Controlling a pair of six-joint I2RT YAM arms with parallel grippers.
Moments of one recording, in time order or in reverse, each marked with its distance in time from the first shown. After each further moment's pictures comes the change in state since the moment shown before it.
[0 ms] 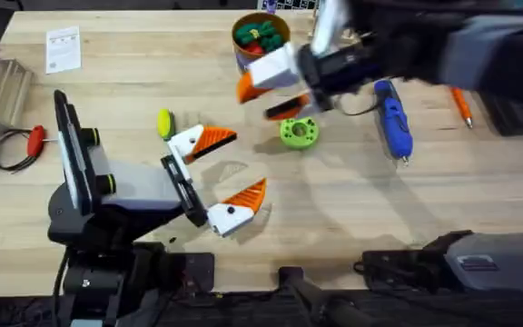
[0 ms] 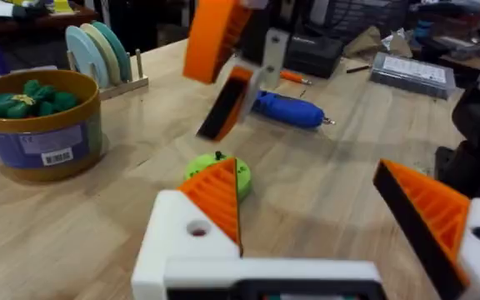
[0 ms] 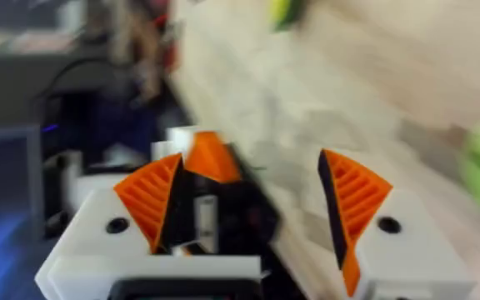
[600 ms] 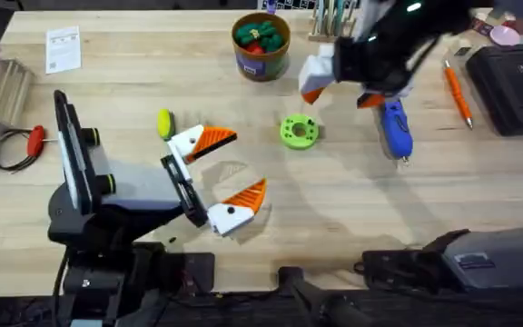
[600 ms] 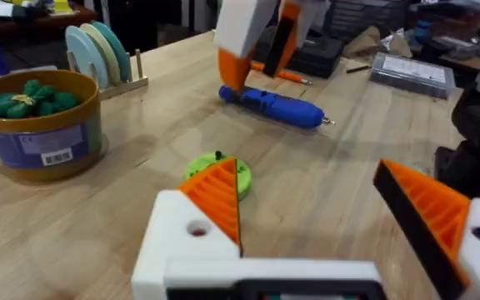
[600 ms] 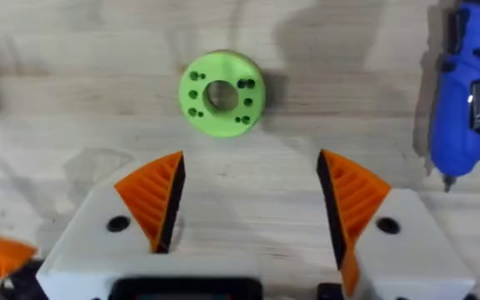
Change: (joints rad) left arm 0.000 0.000 0.000 0.000 0.000 0.000; right arm 0.030 0.043 0.373 -0.730 0.898 0.020
